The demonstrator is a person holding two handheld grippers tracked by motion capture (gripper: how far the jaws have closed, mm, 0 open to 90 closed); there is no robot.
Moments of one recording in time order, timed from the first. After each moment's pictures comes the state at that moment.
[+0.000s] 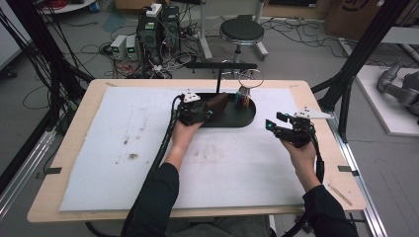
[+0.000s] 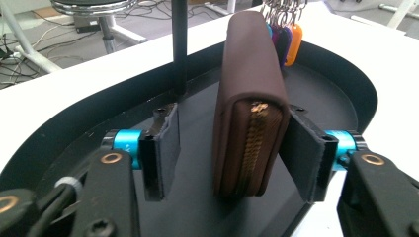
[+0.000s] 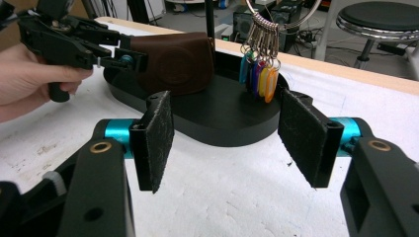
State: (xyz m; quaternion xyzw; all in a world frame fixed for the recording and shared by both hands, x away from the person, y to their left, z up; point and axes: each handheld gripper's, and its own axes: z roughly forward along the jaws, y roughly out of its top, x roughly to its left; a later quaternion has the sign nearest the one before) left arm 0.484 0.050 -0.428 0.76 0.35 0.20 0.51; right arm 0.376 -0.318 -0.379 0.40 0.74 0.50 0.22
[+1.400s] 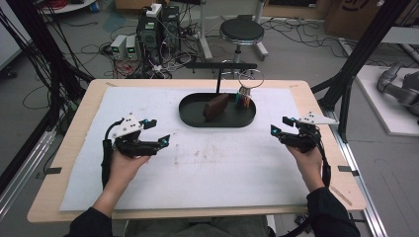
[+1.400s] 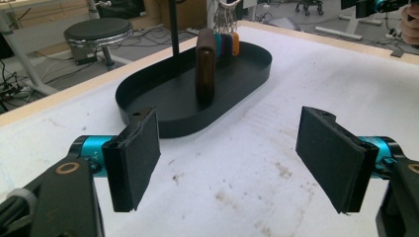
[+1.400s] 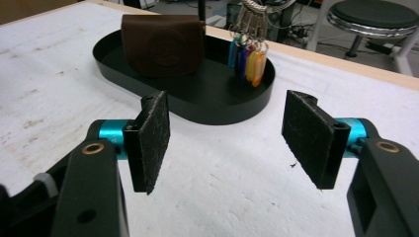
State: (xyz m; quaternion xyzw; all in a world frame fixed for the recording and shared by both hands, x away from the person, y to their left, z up) left arm 0.336 0.190 -0.385 0.75 0.29 0.22 0.54; right arm 0.364 -0.334 -0.385 0.39 0.75 0.48 0.24
